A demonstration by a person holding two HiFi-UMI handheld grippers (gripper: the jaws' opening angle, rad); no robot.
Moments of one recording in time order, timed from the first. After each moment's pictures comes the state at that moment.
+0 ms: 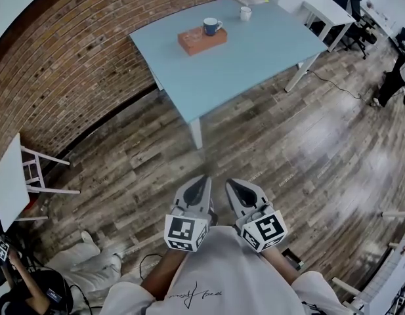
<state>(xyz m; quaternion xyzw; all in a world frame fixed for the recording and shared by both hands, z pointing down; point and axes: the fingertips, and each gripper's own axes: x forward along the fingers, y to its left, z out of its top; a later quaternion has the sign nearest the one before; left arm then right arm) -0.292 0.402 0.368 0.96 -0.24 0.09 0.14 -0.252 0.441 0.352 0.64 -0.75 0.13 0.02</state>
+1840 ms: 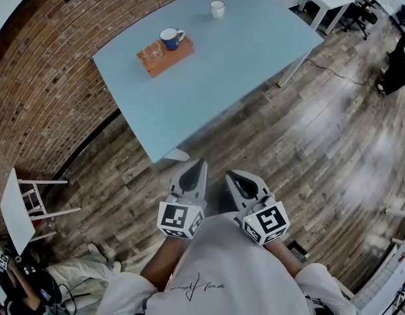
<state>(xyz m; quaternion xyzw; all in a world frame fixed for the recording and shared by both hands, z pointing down) -0.076 0.283 0.369 0.96 -0.22 0.07 0.16 -0.041 0.345 0.365 0.65 -0.74 0.16 0.02</state>
